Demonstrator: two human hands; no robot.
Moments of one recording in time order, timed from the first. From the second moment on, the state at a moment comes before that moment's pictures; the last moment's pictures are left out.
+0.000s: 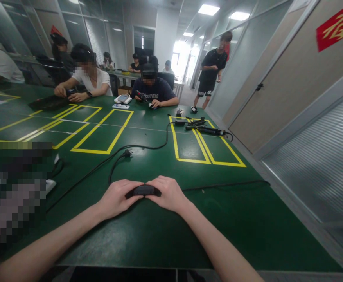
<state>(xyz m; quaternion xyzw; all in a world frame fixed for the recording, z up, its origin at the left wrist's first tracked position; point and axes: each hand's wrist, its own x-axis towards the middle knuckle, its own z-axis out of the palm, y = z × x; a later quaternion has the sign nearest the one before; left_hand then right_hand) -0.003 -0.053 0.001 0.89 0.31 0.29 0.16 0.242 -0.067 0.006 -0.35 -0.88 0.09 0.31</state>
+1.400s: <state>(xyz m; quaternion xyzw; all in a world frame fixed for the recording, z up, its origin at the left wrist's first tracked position) -0.002 -0.049 0.007 0.92 0.19 0.35 0.04 0.242 -0.077 0.018 -0.41 -0.61 0.60 0.30</state>
